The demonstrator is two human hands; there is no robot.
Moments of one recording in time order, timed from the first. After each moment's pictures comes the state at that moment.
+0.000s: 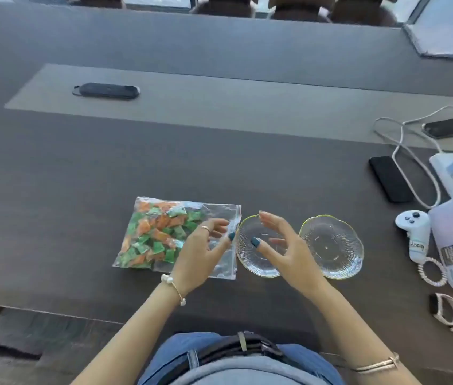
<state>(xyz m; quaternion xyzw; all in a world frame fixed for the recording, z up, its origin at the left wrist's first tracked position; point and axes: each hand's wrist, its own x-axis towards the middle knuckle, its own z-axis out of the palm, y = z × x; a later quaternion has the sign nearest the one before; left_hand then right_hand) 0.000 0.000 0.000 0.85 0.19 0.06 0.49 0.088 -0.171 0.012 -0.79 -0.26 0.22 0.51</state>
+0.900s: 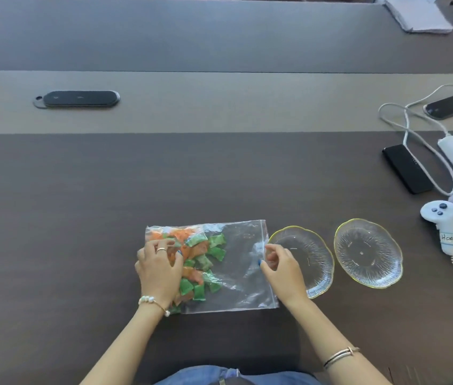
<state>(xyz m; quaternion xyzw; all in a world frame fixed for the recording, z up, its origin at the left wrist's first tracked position) -0.006 0.156 -0.090 0.89 0.39 0.02 0.26 0.081 -0.069 -0.087 -0.90 -0.02 0.21 0.38</state>
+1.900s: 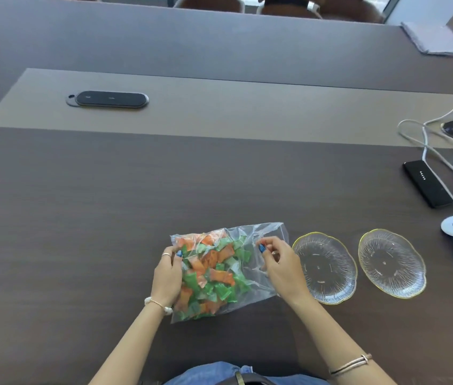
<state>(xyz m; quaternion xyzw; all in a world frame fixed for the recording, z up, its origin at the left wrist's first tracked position) -0.035 0.200 -0.094 0.72 0.43 0.01 0.54 0.063 -0.002 -0.050 -0.86 -0.08 0.18 0.48</state>
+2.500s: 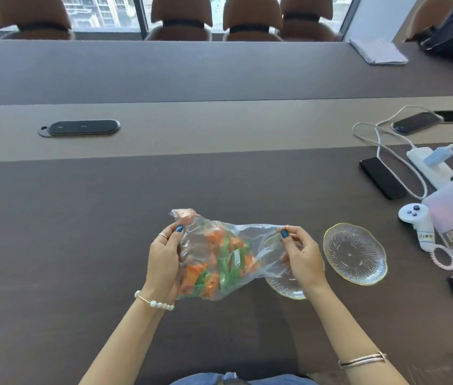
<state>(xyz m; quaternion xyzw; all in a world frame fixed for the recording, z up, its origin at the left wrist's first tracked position) 0.009 0.137 0.015 0.51 0.33 0.10 0.79 0.089 -0.079 -0.014 -0.79 0.03 0.09 0.61</state>
